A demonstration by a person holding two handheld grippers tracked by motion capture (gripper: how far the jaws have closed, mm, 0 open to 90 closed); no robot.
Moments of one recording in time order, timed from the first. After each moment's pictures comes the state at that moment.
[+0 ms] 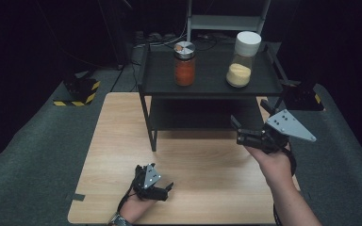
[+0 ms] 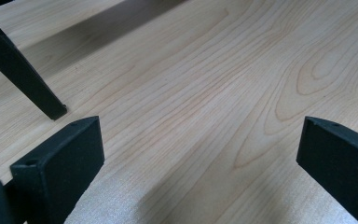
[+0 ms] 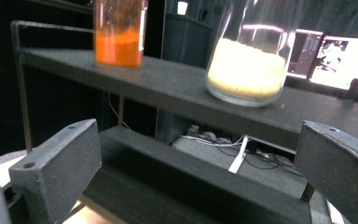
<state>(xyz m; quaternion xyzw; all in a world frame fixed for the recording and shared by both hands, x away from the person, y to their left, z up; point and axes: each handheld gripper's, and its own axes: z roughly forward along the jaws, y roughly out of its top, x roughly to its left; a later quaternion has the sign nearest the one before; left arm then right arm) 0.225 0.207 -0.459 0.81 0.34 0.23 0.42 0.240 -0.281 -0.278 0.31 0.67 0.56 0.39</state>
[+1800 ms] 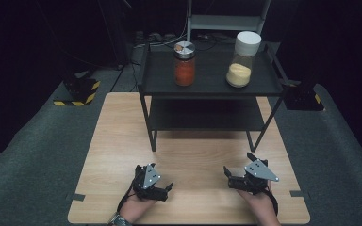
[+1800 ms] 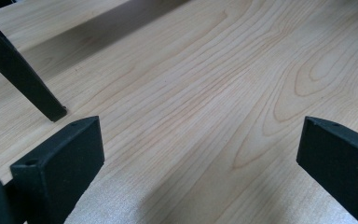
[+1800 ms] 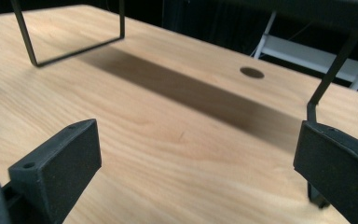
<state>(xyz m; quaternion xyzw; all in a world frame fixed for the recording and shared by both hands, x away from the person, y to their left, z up) 0.225 0.208 -0.460 0.80 0.34 0.23 0.43 0.219 -0.294 -0.428 0.37 0.75 0.45 0.33</state>
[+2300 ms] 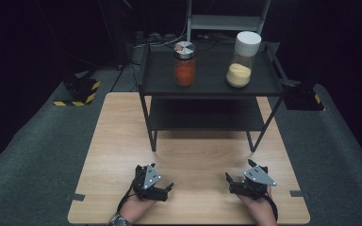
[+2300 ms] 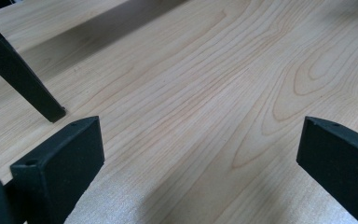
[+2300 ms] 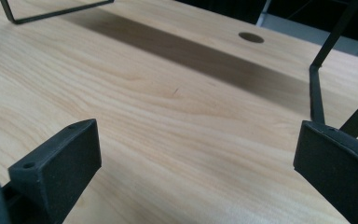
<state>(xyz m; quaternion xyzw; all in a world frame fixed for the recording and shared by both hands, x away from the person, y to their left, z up) 0.225 0.208 -0.460 0.81 0.34 0.23 0.43 0.216 -0.299 -0.451 0.38 0.76 0.42 0.32</state>
